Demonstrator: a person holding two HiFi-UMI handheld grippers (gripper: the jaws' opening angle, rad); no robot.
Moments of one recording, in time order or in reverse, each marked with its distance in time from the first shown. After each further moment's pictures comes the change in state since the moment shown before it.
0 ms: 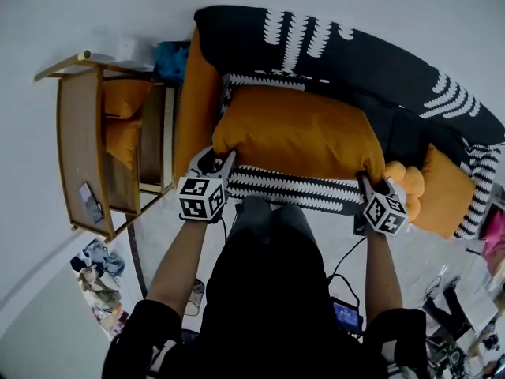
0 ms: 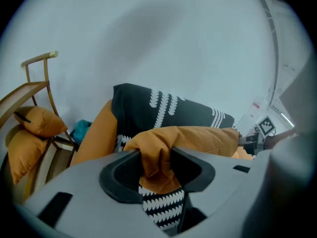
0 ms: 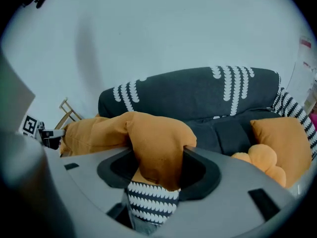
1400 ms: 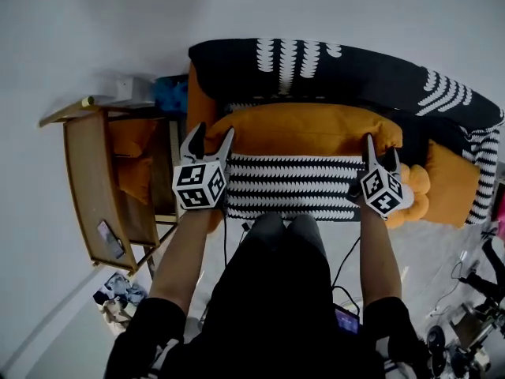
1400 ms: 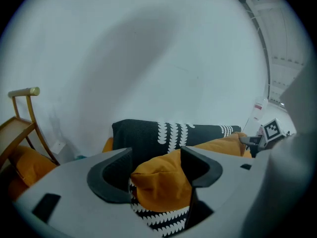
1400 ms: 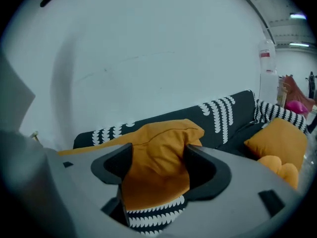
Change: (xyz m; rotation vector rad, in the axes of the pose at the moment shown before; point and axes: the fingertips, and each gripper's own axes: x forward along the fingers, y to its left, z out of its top) left arm 0.028 0.038 0.150 0.113 -0.212 0.033; right arm 0.020 0.024 0.132 0.161 -0.458 -0.228
